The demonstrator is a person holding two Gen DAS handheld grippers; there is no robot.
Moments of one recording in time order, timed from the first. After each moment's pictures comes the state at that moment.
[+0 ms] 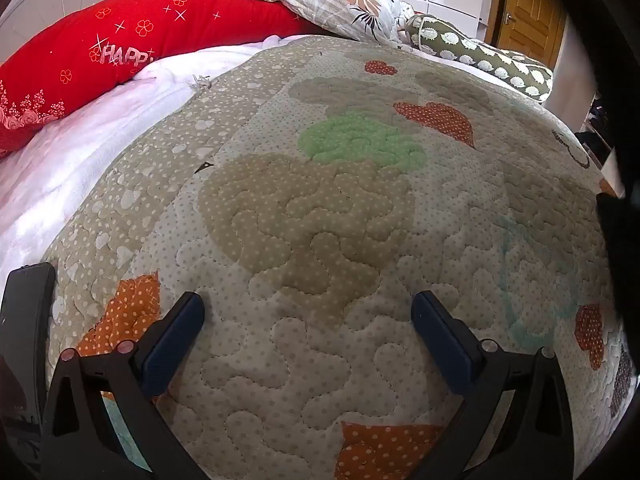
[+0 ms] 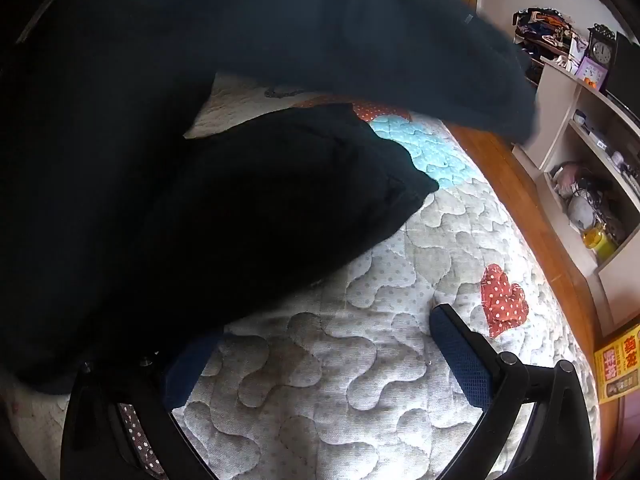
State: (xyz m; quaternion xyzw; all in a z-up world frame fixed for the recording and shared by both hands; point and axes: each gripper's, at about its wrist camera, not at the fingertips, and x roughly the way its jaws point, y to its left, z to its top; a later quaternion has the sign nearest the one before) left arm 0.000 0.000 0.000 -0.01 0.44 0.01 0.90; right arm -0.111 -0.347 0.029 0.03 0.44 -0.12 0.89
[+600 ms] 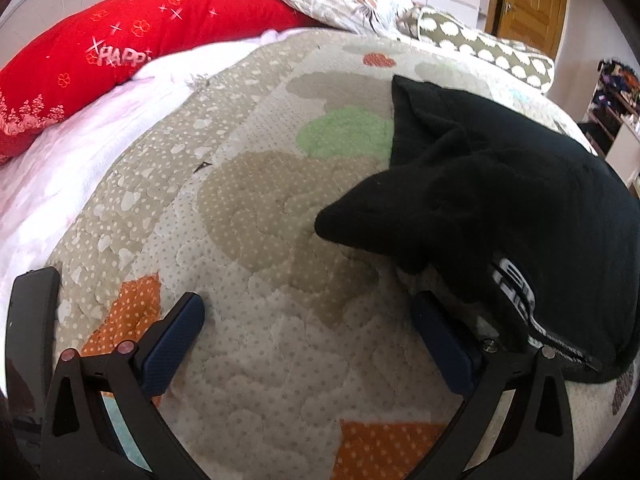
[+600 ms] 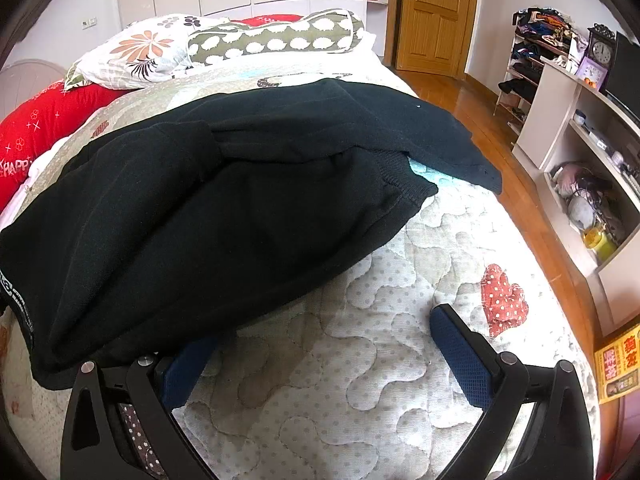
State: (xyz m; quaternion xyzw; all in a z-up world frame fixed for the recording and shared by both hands) left arm 0.005 -0.005 0.002 0.00 0.47 0.01 0.88; right arm -0.109 -0.345 0.029 0.03 0.44 -0.13 0.89
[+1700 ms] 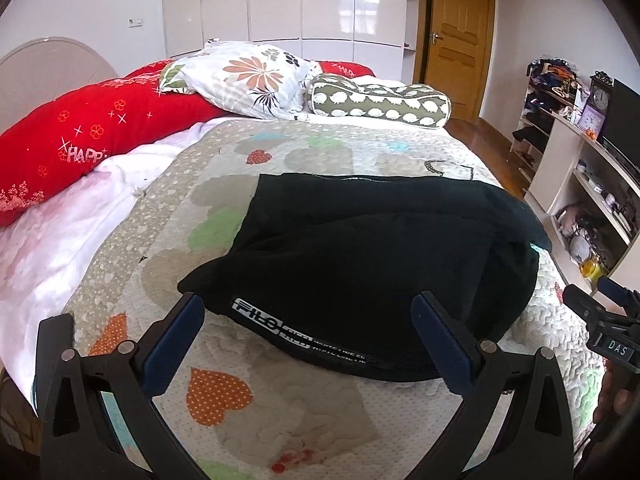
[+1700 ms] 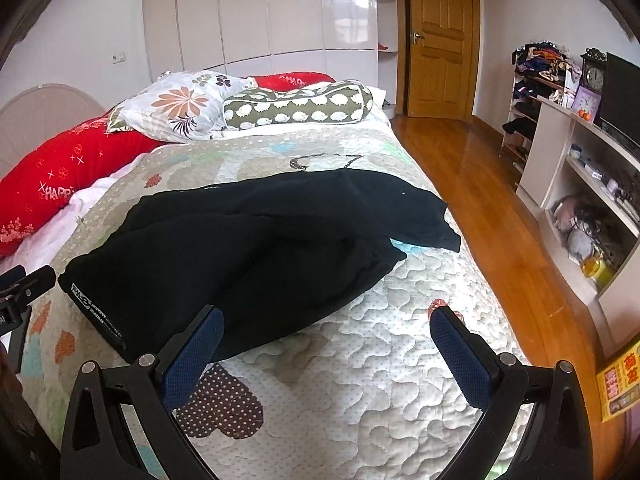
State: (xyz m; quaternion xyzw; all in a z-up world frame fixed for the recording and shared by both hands) left arm -0.075 -0.111 0.115 0.02 0.36 -0.08 0.93; right arm -0.173 -0.328 0.119 0.03 0.36 -0.10 0.93
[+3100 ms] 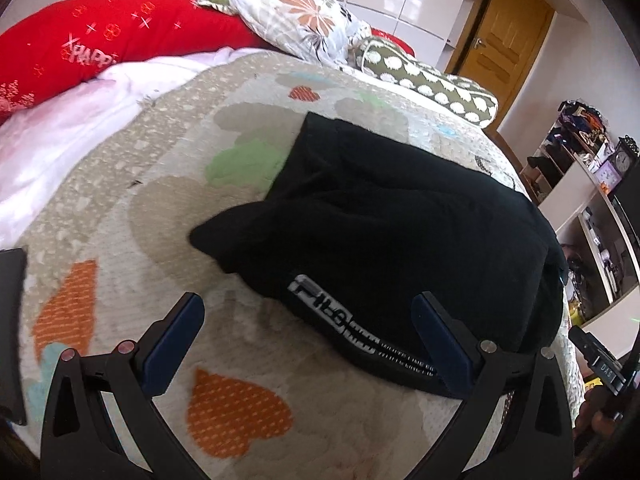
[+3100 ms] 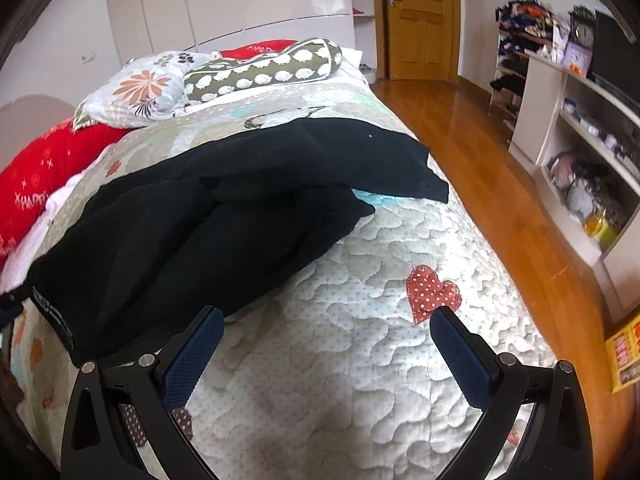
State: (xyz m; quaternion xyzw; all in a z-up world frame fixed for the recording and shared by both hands) left arm -0.020 -0.049 0.049 -0.09 0.44 -0.08 0.89; right arm -0.151 -0.388 0.064 0.09 0.41 -0.11 0.90
